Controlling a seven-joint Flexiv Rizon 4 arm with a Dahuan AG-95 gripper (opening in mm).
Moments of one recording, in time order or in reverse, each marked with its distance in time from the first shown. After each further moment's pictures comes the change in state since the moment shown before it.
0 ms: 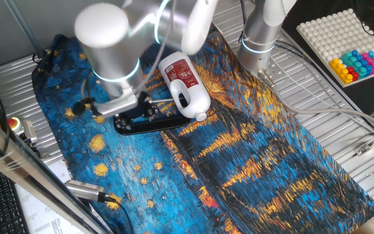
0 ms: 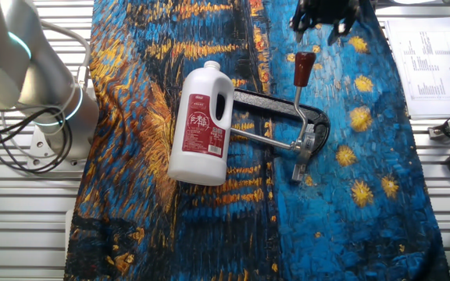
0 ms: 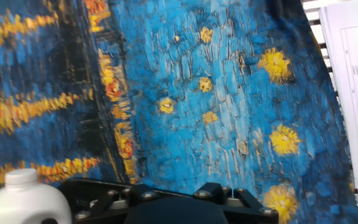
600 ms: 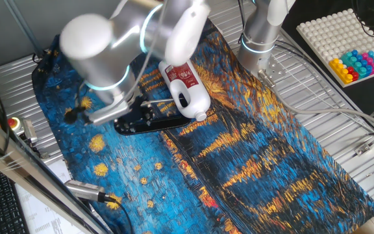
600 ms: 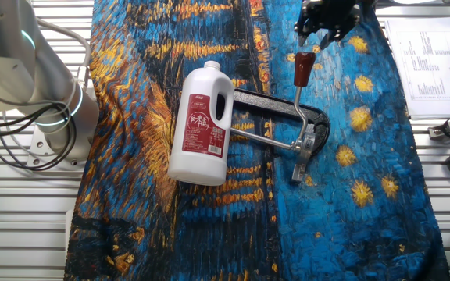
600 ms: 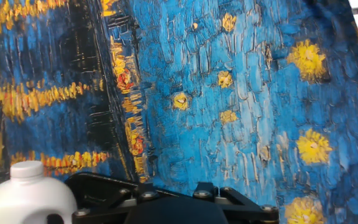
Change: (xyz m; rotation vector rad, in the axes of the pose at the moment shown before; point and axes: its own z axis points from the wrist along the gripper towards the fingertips) arm -0.010 -0.004 0.002 -0.096 0.015 -0.017
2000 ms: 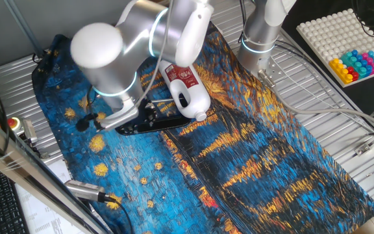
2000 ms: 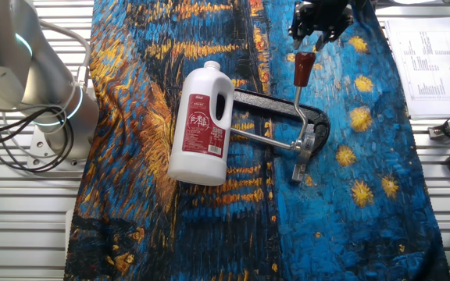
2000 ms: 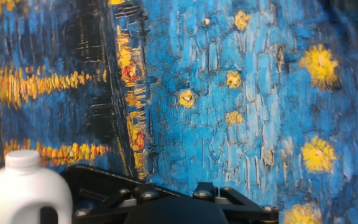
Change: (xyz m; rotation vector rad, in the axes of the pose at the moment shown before) arm -0.002 0.003 0.010 0.014 0.016 -0.061
